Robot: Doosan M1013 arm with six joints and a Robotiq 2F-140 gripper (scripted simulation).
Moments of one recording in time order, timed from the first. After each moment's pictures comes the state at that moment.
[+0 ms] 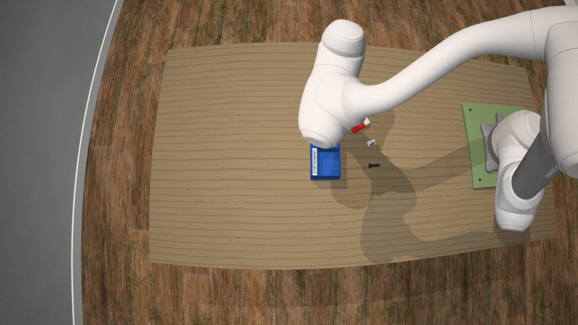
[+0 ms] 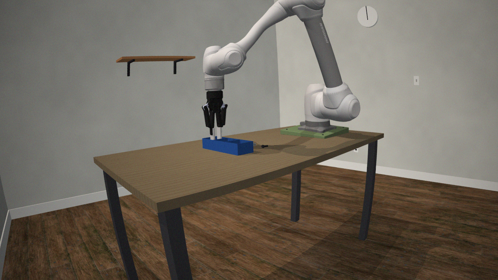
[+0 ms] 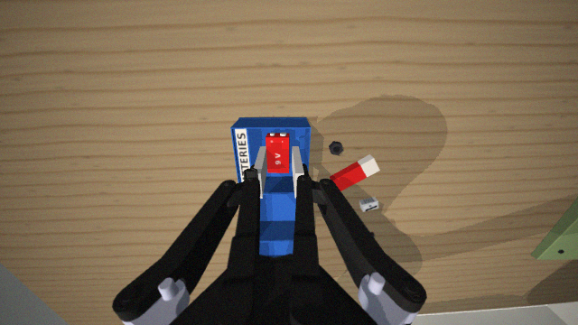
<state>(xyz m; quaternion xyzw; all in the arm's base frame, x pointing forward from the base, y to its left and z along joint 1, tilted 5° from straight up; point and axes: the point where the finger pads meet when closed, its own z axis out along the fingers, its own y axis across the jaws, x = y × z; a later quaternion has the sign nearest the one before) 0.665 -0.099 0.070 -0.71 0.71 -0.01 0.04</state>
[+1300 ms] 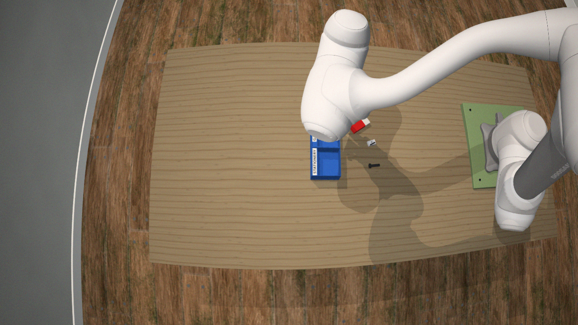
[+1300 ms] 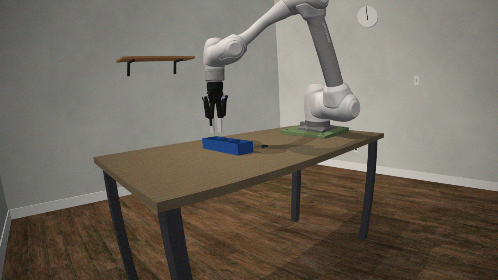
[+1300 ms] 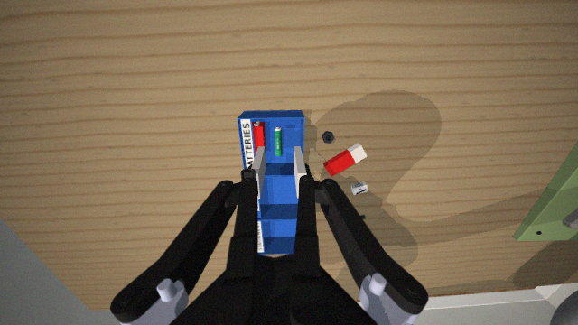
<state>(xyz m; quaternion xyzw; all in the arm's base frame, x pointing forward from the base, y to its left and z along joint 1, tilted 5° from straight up) 0.660 -0.100 0.111 -0.70 0.71 -0.01 0.04</state>
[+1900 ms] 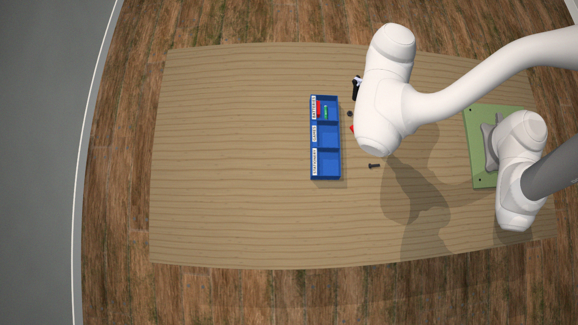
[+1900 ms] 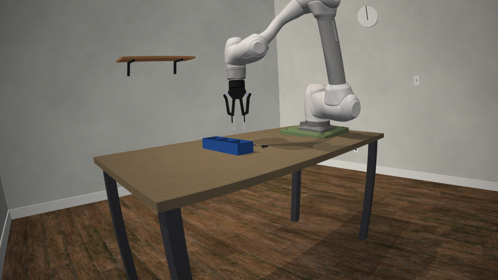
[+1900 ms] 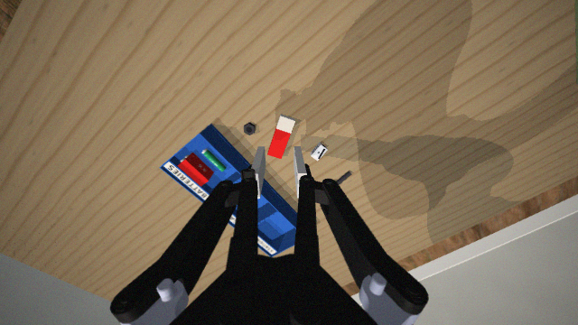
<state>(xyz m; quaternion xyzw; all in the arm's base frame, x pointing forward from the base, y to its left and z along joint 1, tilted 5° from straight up) 0.557 -0.065 0.112 -0.45 0.89 0.01 0.04</state>
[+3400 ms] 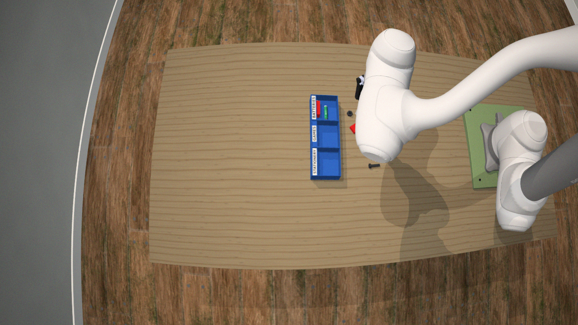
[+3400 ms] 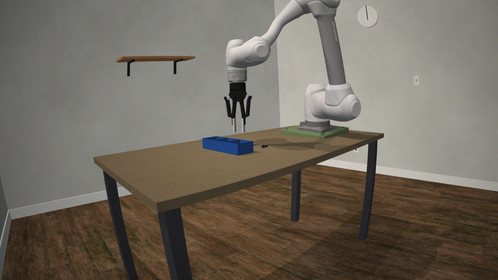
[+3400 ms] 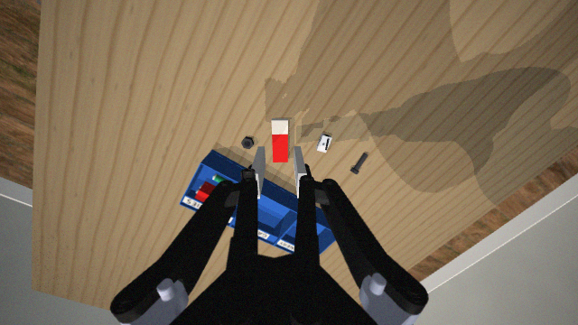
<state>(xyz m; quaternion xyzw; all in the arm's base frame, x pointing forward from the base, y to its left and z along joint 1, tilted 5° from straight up) 0.556 -0.063 0.100 -0.29 0.96 0.01 0.04</state>
